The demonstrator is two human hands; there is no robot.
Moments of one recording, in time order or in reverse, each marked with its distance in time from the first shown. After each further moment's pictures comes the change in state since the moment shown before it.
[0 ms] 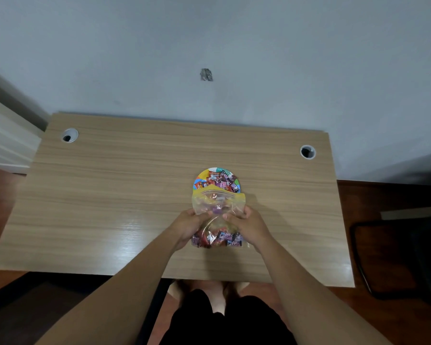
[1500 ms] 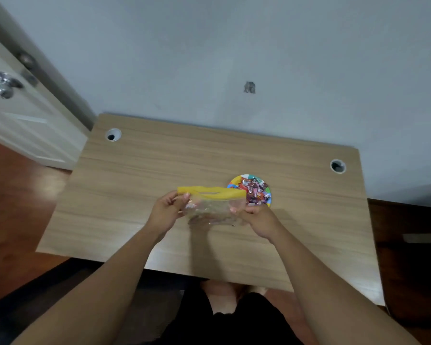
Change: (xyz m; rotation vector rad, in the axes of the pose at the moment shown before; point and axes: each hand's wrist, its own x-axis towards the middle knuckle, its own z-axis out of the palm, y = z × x) left_hand -0.061 0.038 -0.144 -0.028 0.177 0.348; right_hand -0.009 -0.061 0.064 -0.299 -0.137 -0.156
